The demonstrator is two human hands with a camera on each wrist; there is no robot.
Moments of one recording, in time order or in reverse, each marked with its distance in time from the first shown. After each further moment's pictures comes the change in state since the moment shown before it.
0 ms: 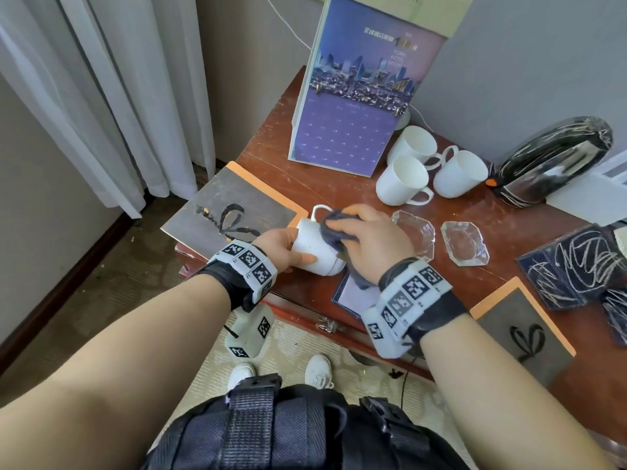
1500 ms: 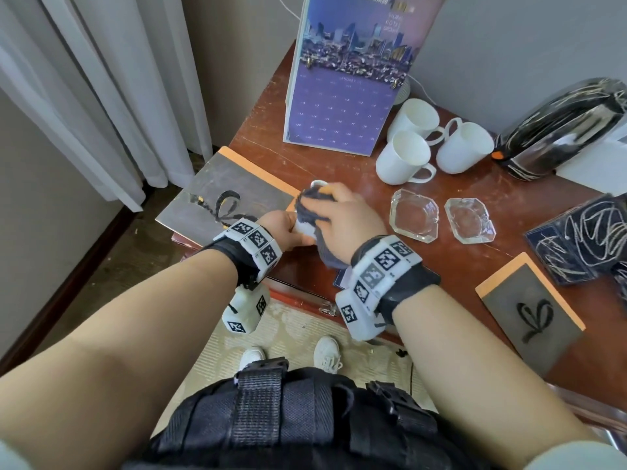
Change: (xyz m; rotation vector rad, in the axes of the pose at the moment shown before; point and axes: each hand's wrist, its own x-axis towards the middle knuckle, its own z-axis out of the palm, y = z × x) left_hand 0.001 0.026 -0.001 0.420 -0.033 -0.150; right_hand 0.016 -0.020 0.018 0.253 0.012 0.105
